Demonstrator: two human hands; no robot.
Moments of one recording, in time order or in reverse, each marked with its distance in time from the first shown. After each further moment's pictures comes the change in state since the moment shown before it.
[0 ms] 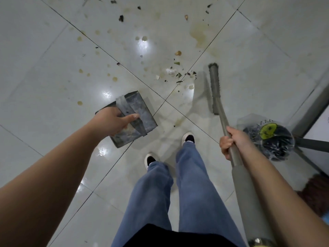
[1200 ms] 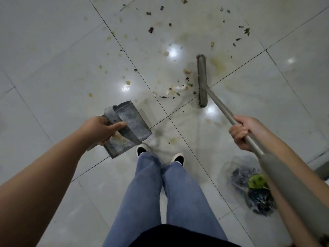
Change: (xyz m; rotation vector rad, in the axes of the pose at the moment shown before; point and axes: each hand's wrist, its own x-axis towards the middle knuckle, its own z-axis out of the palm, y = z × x) left_hand -0.006 0.050 0.000 -0.232 0.127 -0.340; right_hand -0.011 -0.188 0.072 -0.531 -0.090 0.139
